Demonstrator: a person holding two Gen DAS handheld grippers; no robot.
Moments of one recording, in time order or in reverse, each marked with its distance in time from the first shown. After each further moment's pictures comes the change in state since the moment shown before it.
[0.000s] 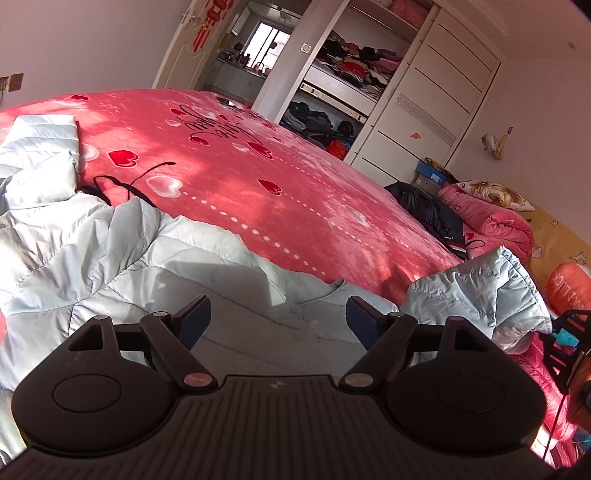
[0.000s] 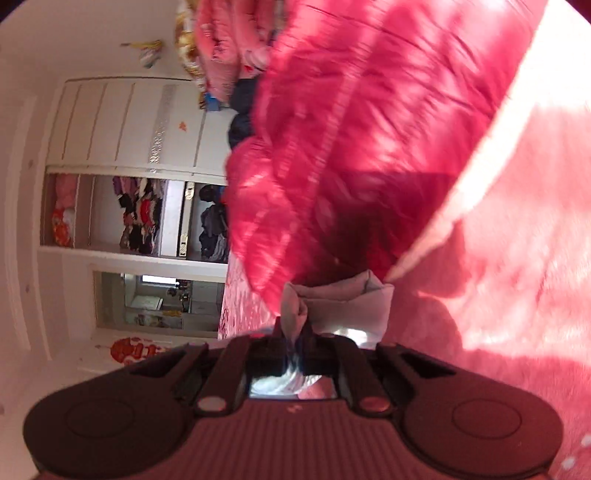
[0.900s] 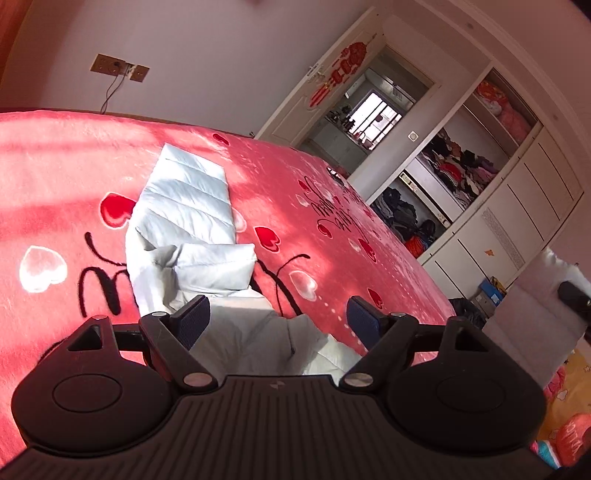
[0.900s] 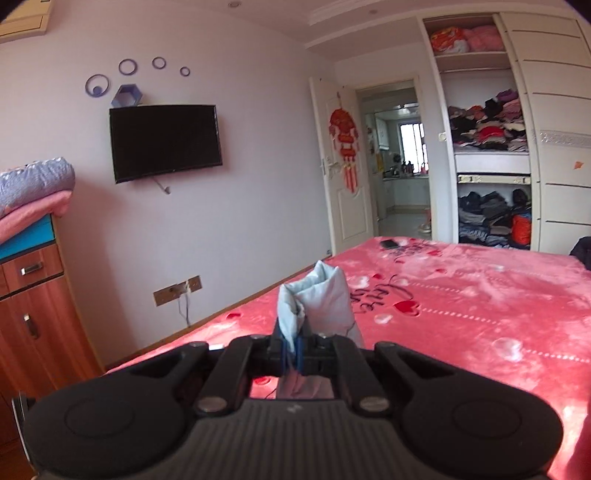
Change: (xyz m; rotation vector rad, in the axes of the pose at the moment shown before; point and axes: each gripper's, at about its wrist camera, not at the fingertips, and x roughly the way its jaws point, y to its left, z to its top) left arm -0.080 0.118 0.054 -0.354 -0.192 0.201; right arm 0.044 0.230 -0.321 -1.305 0.387 0.472
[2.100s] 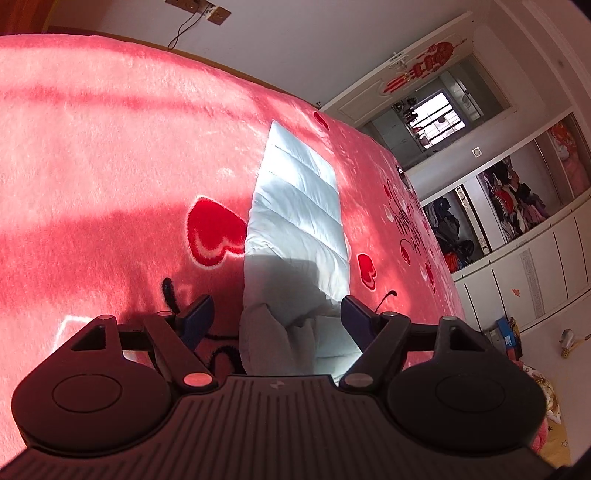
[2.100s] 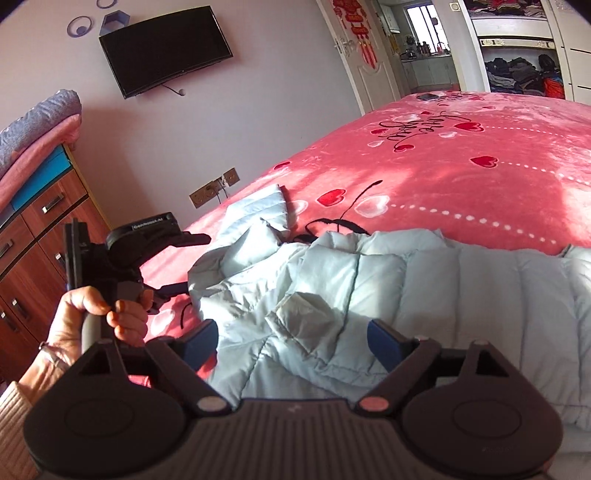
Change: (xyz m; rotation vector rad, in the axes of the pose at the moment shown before) left arm 0.064 0.097 0.061 -0.255 0.140 0.086; right arm 0.041 0.035 -0.137 0.191 0.286 0.108
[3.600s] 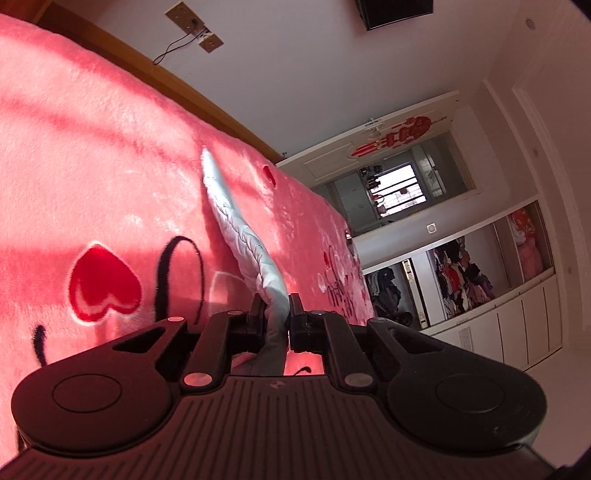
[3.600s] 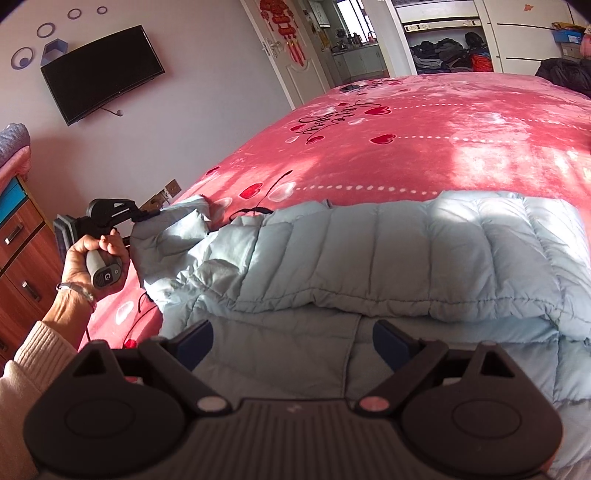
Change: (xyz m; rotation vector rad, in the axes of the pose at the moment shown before) left arm -0.015 -0.040 0.013 -0.156 -0.188 -0.216; right arm -0.077 -0.046 -0.032 0.160 -0.001 -0.162
